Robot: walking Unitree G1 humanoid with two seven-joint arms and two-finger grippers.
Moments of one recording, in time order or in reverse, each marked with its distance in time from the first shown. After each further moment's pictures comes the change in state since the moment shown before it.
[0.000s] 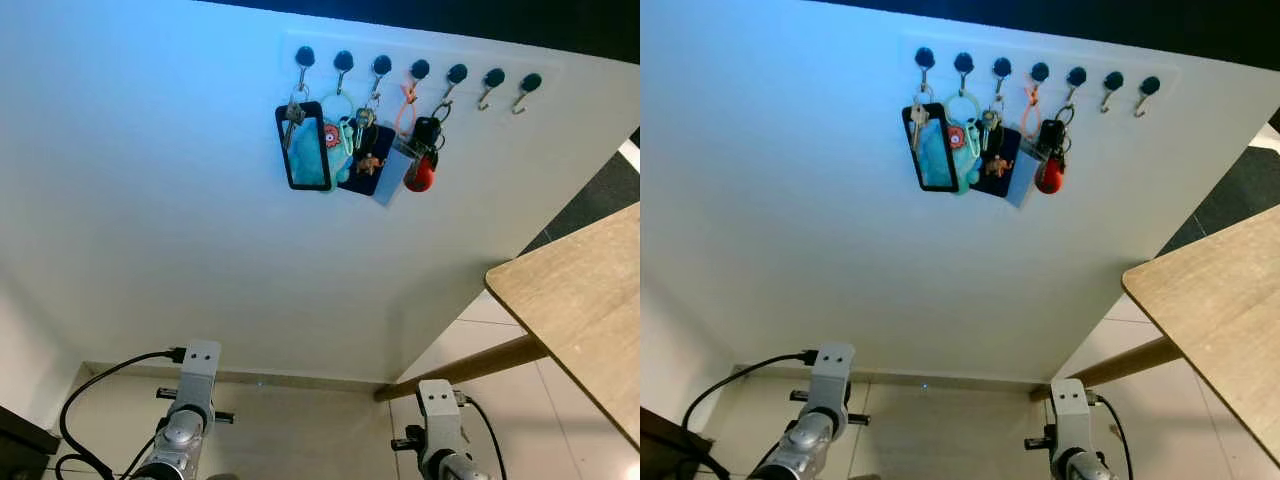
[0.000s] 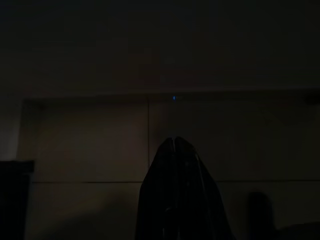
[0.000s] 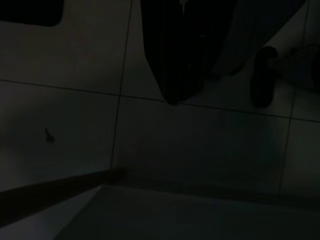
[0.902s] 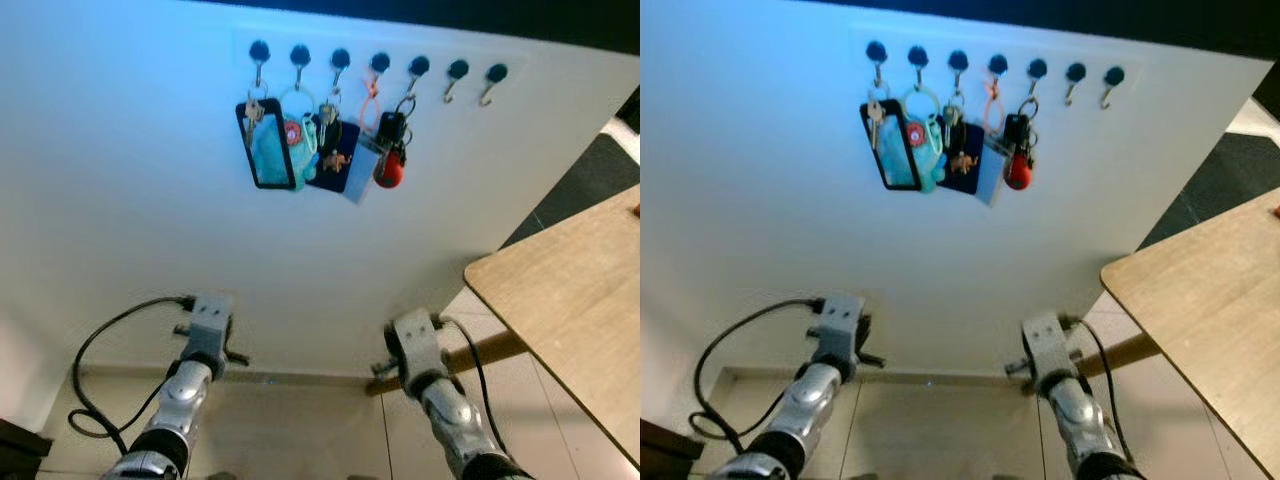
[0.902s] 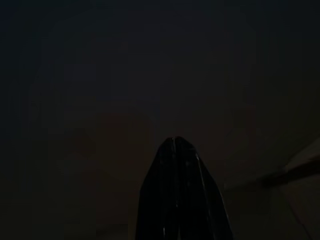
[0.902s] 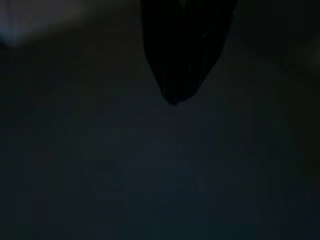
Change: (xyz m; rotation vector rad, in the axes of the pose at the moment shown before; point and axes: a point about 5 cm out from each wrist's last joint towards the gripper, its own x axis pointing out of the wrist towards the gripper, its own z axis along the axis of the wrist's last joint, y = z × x) left arm -0.005 -0.023 0.096 0.127 -0.549 -0.260; right arm -0.016 0.032 0.153 -0.362 -0.814 0.090
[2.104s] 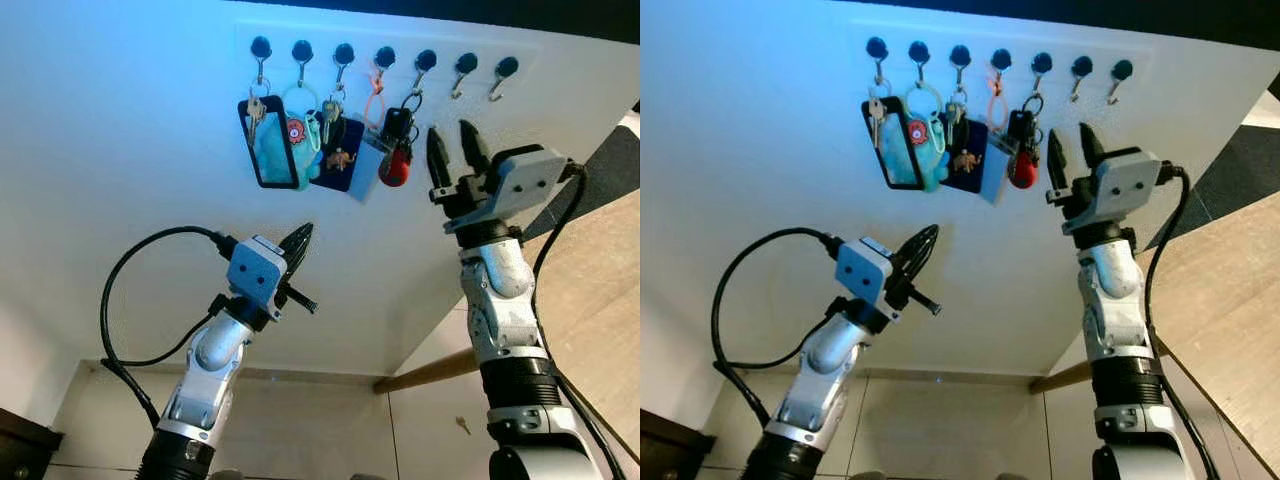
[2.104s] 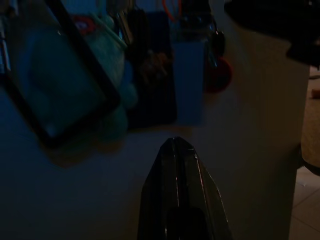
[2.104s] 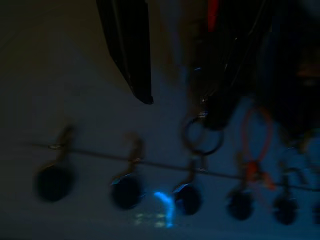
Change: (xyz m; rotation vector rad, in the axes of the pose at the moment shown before) left arm -0.014 -0.045 0.147 0.027 -0.603 -0.204; right arm 0.036 -0.069 0.176 0.091 -0.610 -0.091
